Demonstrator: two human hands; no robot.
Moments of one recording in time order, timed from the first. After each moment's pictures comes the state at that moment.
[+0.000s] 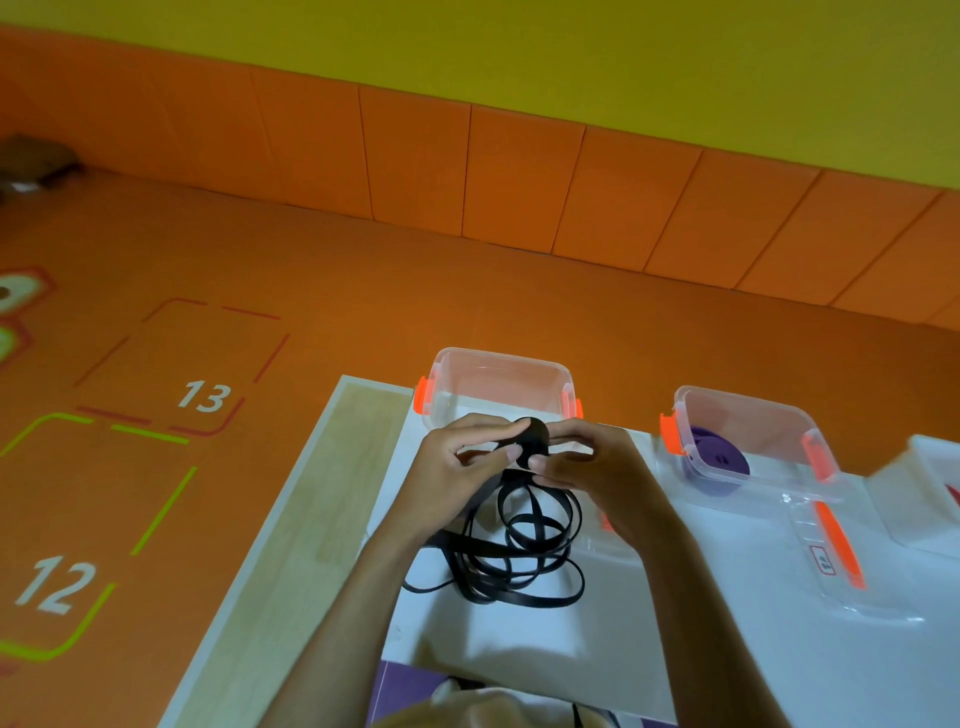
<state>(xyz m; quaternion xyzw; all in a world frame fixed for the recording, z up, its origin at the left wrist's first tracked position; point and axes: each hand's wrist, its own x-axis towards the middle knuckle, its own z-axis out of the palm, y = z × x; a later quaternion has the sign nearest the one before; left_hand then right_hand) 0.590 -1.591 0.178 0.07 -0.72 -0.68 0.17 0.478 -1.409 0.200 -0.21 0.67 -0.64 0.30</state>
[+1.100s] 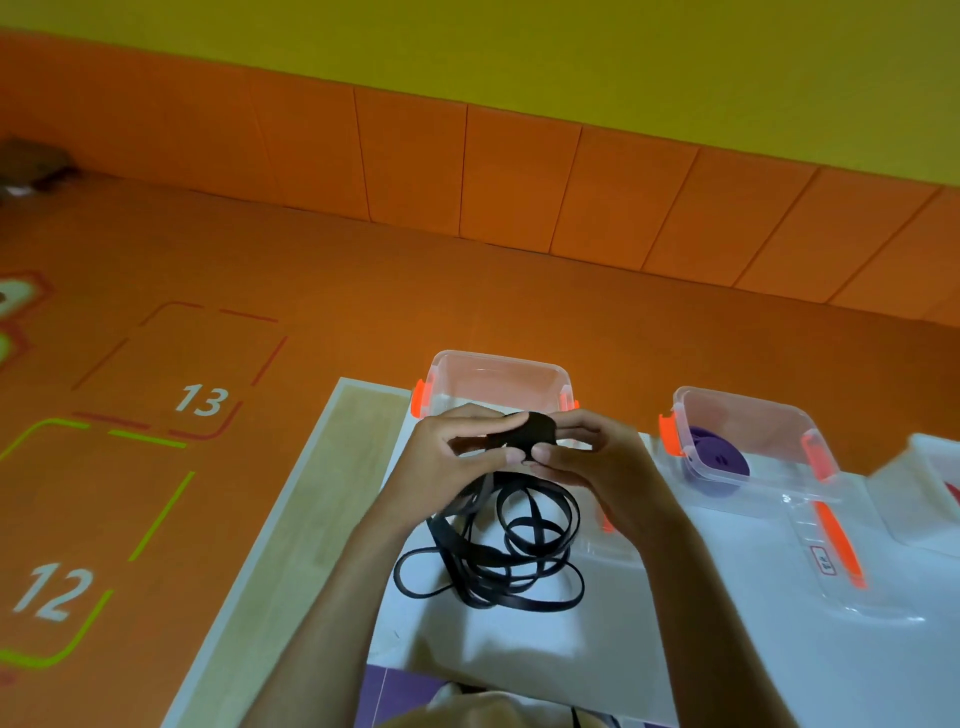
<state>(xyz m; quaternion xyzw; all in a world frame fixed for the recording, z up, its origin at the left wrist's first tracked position) 0.581 -1.605 0.190 0.03 -0.73 -0.66 0.17 0.471 -1.410 0.209 -0.18 0.62 -0.69 0.33</state>
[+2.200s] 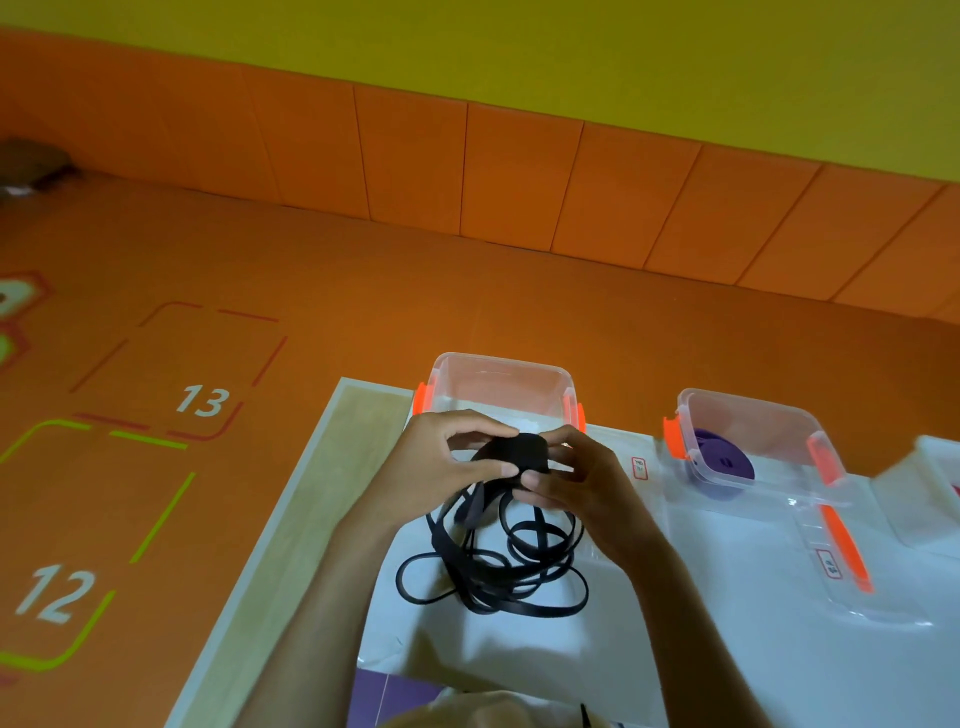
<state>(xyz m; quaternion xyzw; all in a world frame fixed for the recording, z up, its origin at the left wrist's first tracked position) 0.580 -1.624 0.195 0.04 -0.79 -0.60 0.12 0.480 -1.417 0.180 -0.24 0.62 -0.67 0.33</state>
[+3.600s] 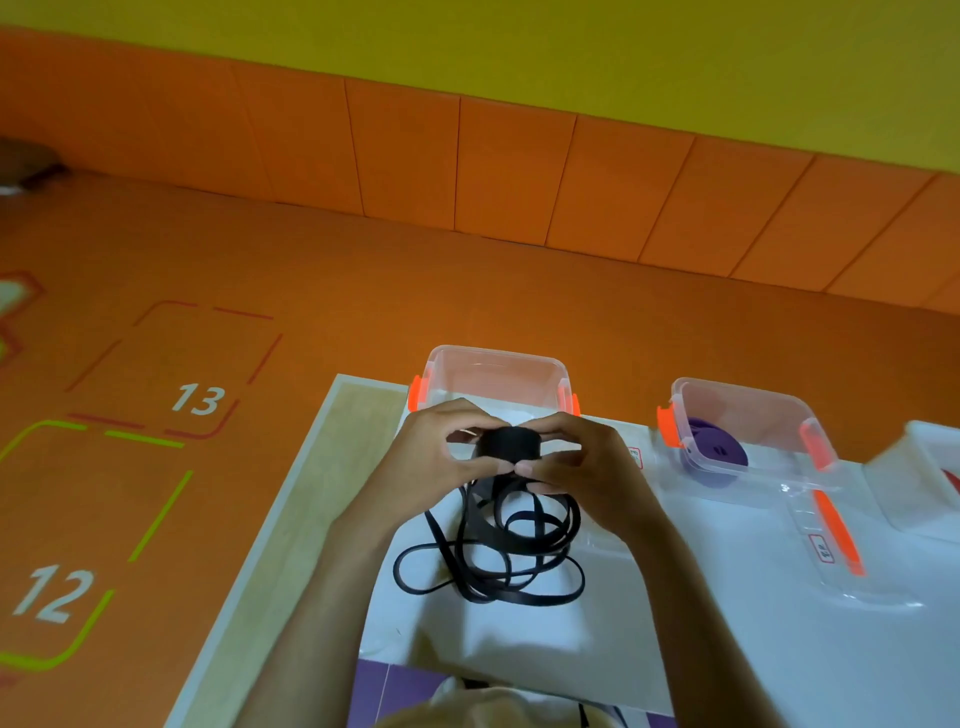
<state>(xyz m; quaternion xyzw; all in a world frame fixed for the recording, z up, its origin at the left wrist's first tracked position) 0.584 -1.618 0.193 0.04 -0.84 -0.53 0.13 0.481 -1.415 0.196 -0.30 0.71 -0.59 0.25</state>
